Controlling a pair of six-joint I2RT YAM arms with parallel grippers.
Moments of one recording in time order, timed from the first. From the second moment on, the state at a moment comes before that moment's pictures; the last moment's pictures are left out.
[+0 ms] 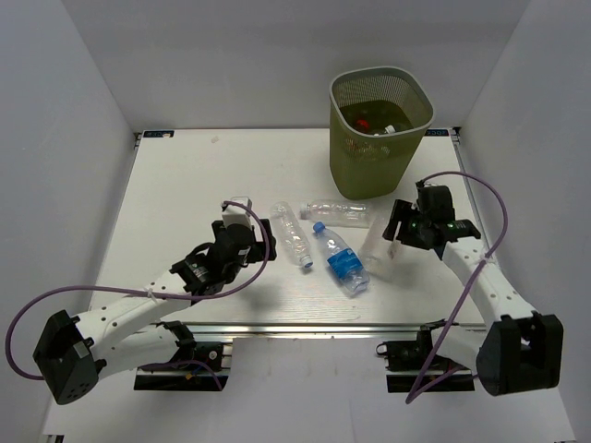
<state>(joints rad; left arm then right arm) -0.84 1.00 0.65 -0.21 -0.49 -0.57 0.18 1.14 0.81 -0.57 -0.06 0.35</state>
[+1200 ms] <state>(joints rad) -0.84 0.93 0.64 -0.23 -0.46 -0.57 0.05 1.34 0.68 -0.35 -0.32 0.55</state>
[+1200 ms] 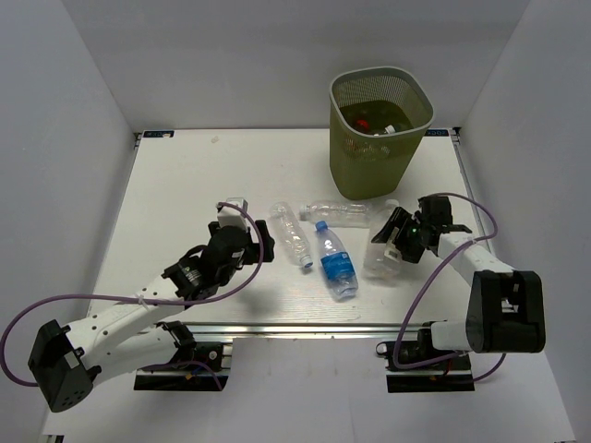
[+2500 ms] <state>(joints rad) -0.83 1.58 0.98 -0.31 -0.38 -0.90 0.04 1.38 1.49 0.03 -0.46 0.18</state>
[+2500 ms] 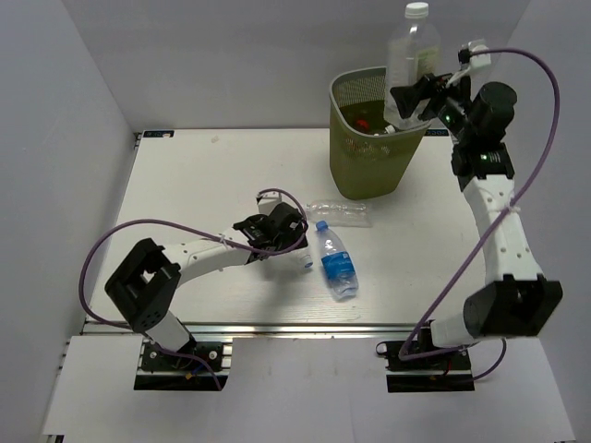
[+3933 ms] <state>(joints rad) -0.83 1.54 0.96 -0.19 -0.33 -0.79 0.01 1.11 1.14 -0.26 -0.95 -0.11</state>
